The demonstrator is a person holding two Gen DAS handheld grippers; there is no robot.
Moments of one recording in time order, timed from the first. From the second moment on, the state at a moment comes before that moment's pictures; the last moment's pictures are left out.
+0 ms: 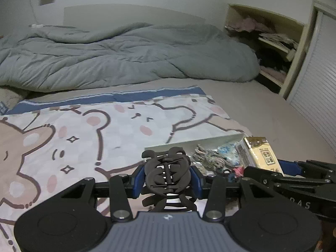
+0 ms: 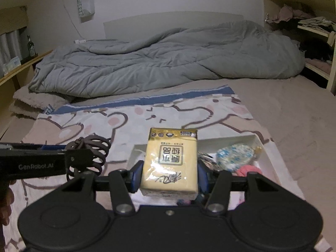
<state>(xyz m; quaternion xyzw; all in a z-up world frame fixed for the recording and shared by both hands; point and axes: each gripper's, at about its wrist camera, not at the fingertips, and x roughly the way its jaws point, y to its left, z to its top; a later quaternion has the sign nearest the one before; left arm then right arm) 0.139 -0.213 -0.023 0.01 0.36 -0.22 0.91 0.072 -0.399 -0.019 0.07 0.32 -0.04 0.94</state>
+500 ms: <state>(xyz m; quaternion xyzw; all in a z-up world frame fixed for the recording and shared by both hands) 0.135 -0.253 -0.042 0.02 0.40 -0.27 0.88 0.070 -0.417 -0.063 0.04 0.46 0.01 0.89</state>
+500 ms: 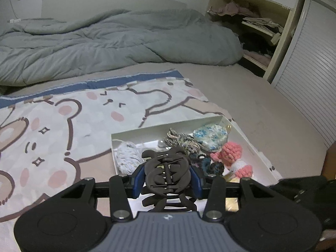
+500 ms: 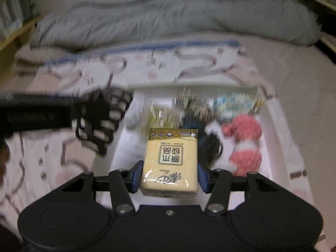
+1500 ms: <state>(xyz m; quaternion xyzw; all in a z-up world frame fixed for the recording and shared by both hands) 0.154 -0.265 -0.095 0.02 0.50 -0.23 0.84 0.092 -0.424 -0.102 0.04 0.52 -0.02 0.85</state>
